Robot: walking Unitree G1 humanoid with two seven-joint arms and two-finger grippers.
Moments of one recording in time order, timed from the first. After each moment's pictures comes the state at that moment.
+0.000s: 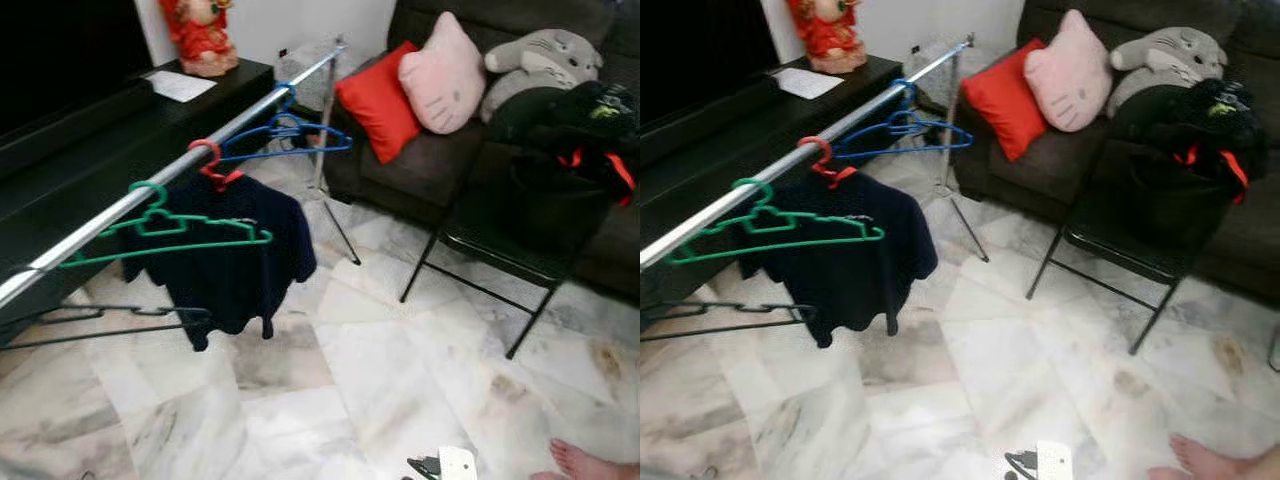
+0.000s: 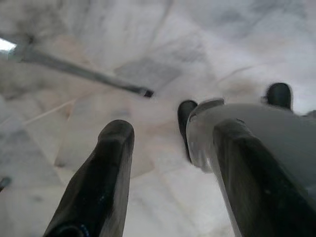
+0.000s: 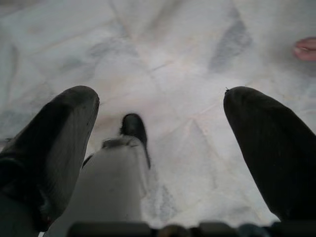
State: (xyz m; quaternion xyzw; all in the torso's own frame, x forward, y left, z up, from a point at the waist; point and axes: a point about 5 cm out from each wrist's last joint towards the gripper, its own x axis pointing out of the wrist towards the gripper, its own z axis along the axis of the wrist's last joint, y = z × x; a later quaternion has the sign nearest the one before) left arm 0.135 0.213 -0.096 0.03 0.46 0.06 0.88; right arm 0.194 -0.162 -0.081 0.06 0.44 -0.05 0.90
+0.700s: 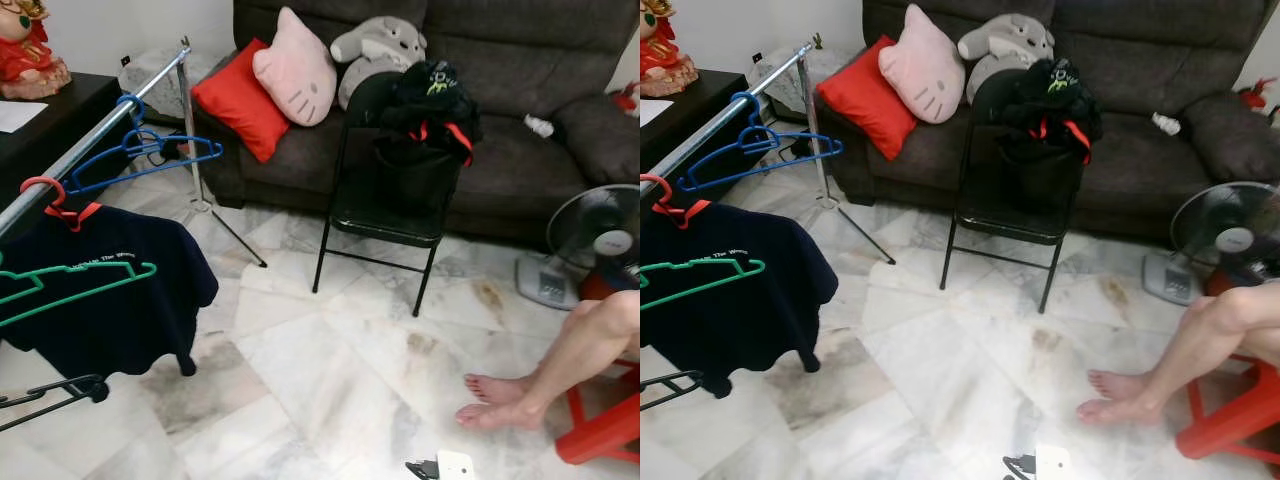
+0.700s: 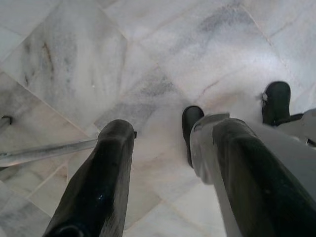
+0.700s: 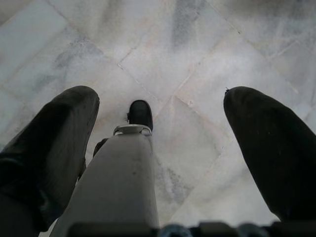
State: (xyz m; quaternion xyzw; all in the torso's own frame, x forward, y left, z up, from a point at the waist) left arm 0.151 0.210 -0.092 0.02 0.45 0.06 0.89; right arm 0.188 -0.161 -0.084 0.06 0.44 -0.05 0.89
